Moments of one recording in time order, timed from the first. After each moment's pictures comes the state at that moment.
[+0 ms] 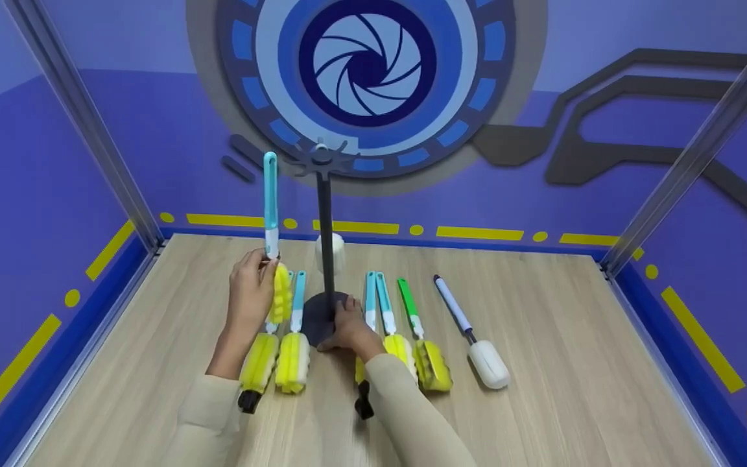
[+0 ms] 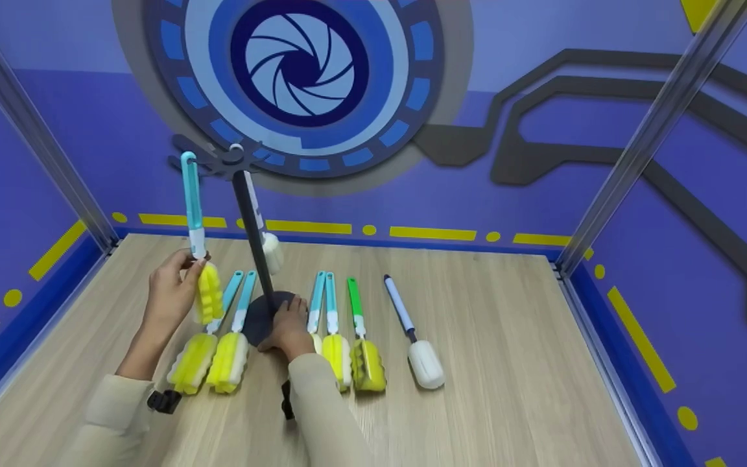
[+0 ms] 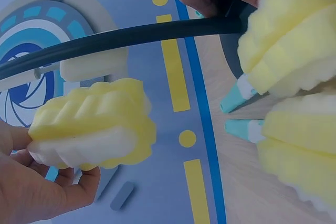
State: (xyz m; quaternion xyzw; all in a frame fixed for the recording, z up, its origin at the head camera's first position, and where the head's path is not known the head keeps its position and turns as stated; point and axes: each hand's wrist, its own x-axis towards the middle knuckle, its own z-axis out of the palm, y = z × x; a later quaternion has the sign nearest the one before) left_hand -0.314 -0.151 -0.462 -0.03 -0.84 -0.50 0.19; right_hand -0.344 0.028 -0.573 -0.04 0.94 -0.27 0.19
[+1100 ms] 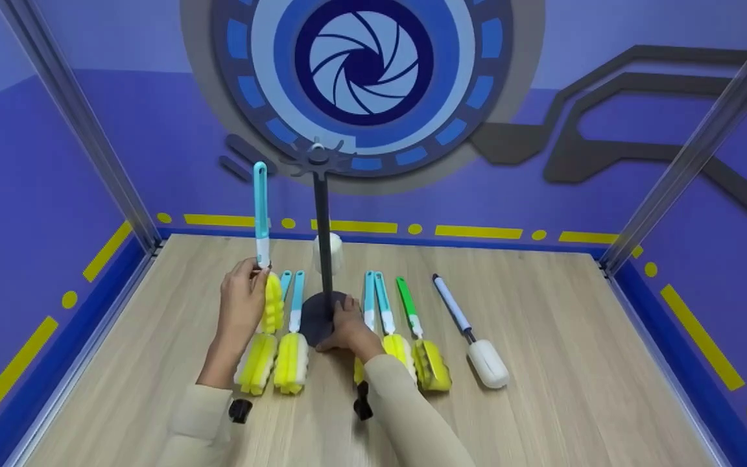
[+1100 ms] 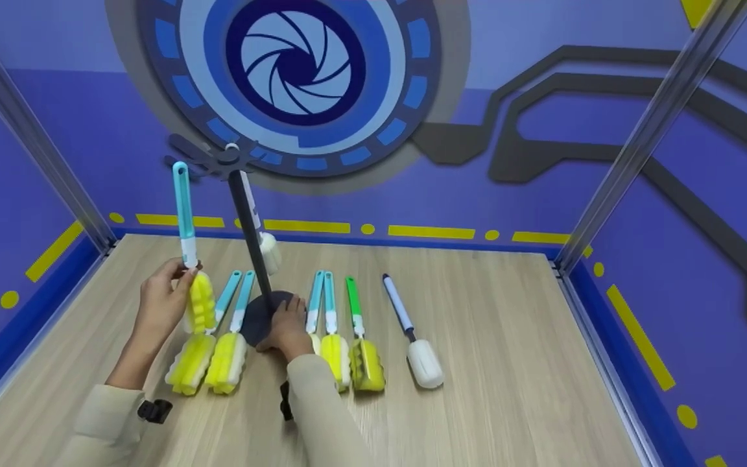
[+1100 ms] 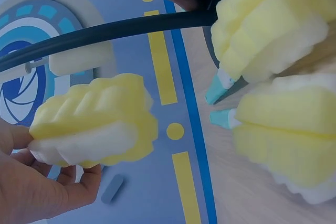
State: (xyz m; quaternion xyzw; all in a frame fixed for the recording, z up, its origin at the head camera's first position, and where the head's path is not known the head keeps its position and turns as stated) left_hand -0.309 -0.160 -0.475 -0.01 -0.86 -0.48 0.17; right_hand -0.344 0.029 -0.575 -0.04 0.95 -0.27 0.18
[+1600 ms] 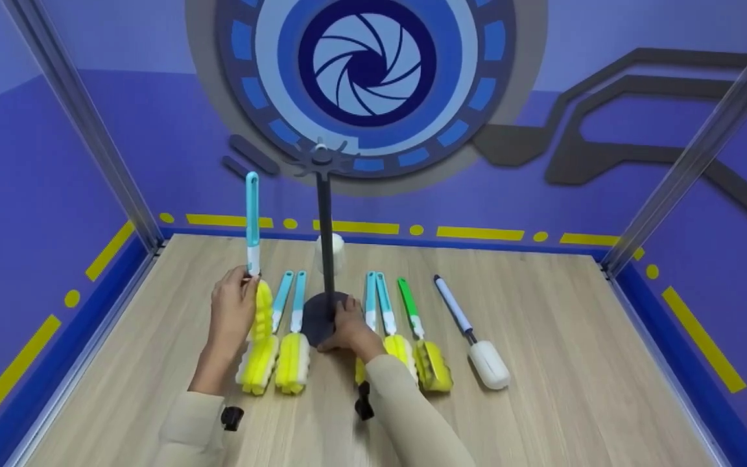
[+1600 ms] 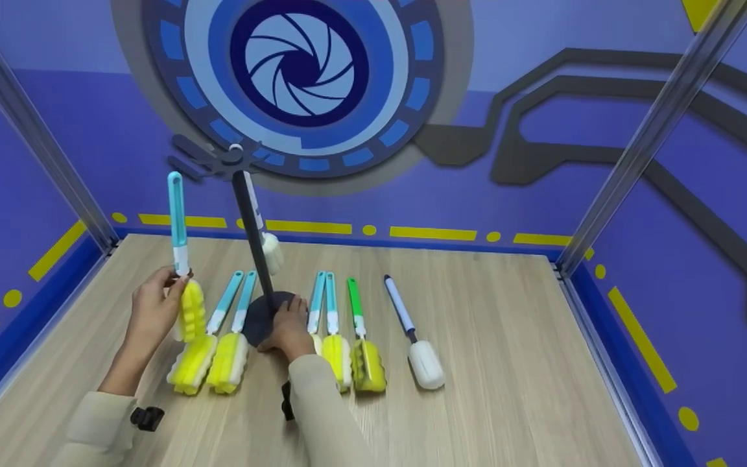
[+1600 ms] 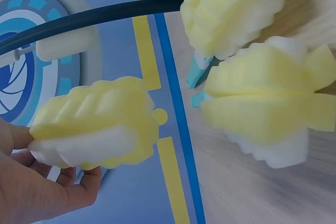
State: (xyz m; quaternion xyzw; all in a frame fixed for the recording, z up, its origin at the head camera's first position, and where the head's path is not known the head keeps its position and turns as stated) left_hand -0.302 -0.177 -0.484 0.02 -0.87 -0.47 0.15; right_hand -0.343 0.028 -0.574 -0.04 0.94 -0.27 0.18
